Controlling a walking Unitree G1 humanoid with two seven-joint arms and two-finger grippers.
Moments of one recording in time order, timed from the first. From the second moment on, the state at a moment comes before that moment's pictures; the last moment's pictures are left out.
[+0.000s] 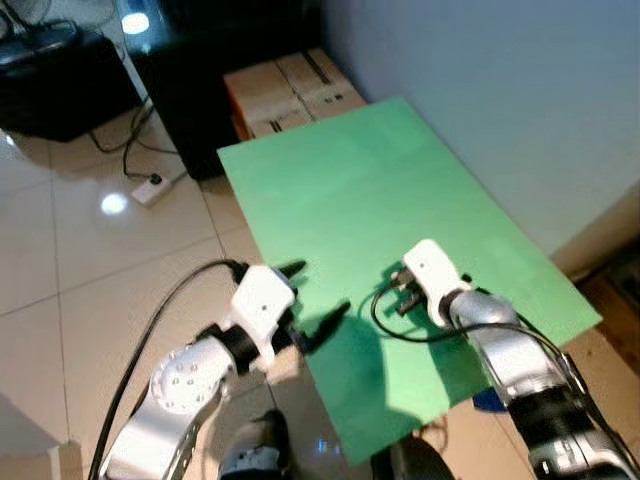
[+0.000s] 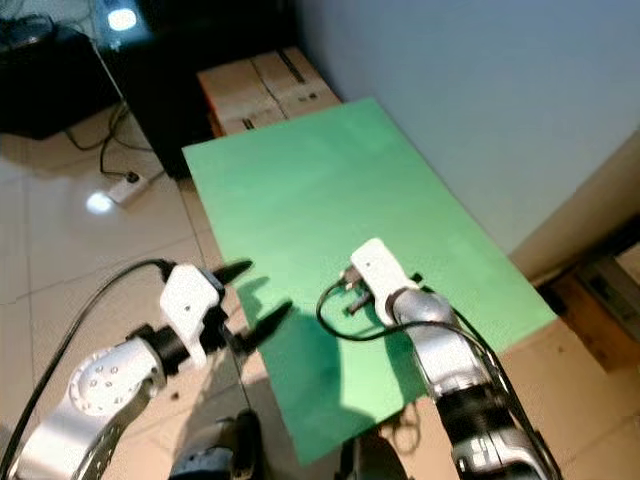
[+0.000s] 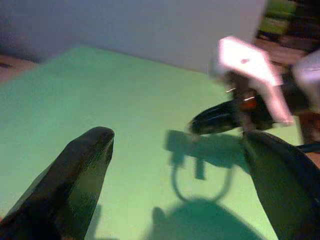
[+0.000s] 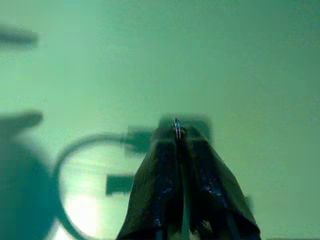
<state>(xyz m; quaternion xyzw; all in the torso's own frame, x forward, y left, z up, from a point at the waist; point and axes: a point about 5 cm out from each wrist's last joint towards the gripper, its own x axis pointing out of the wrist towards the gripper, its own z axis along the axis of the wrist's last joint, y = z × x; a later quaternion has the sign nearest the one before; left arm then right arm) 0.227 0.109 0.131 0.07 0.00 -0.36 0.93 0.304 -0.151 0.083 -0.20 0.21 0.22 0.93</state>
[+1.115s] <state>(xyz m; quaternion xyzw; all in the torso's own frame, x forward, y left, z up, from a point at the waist) 0.252 0.119 0.130 0.05 -0.03 -0.23 0.97 0.255 -0.133 0.149 -0.05 -0.05 0.09 0.99</state>
